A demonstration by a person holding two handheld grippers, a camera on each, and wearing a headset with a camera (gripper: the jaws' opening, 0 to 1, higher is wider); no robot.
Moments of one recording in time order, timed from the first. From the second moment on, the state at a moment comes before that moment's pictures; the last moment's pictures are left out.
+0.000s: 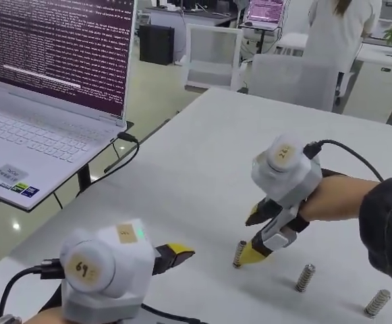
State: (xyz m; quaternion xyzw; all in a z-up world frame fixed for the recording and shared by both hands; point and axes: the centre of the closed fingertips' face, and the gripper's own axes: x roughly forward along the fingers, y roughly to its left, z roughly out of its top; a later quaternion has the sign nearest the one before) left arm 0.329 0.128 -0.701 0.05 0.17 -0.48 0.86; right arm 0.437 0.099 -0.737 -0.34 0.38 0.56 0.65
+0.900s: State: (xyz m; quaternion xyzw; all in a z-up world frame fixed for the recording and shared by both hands) left arm 0.330 0.118 -0.684 0.06 0.16 -0.49 0.86; right arm 0.427 0.066 -0.689 -0.26 0.30 0.53 0.75
